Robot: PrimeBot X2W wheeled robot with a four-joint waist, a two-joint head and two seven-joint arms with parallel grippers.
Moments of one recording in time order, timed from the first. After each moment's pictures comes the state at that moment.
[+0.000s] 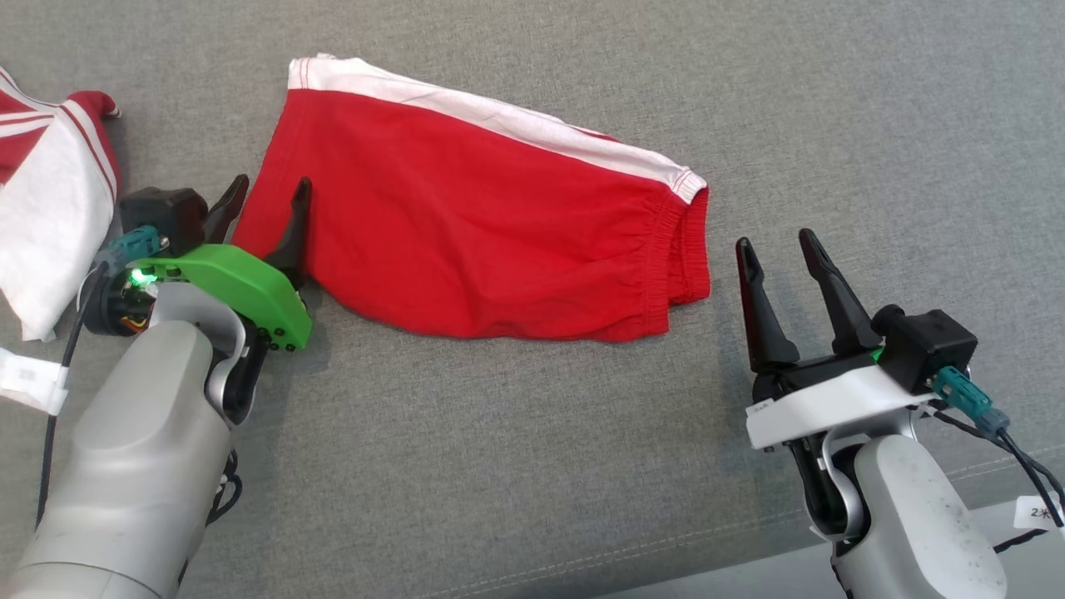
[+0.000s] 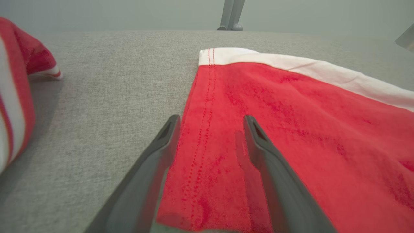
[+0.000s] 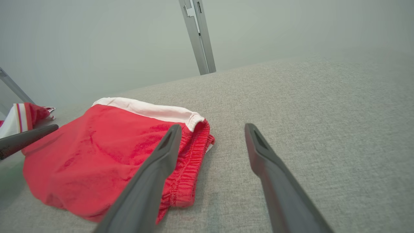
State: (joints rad) left arm -0.82 0.27 -0.56 0.90 -0.71 -0.13 -0.22; right arm -0.28 -0.05 0.14 0.19 0.28 0.13 -0.26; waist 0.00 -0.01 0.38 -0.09
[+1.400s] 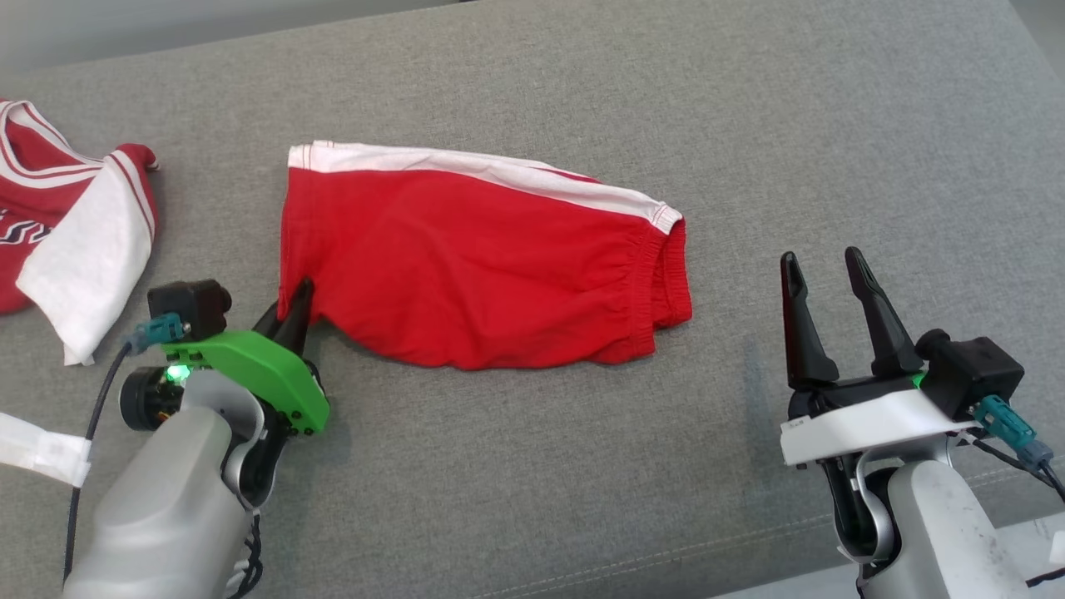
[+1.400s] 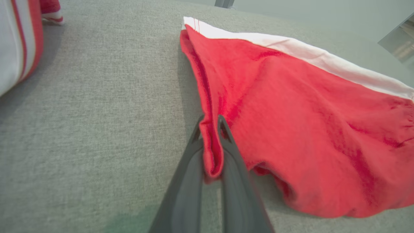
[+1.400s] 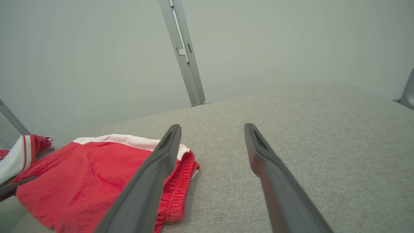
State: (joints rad) left arm -0.69 0.30 -0.65 0.87 -0.90 -0.13 -0.16; right arm -0.21 -0.05 0.07 0.11 0.28 0.13 -0.26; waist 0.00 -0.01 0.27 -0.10
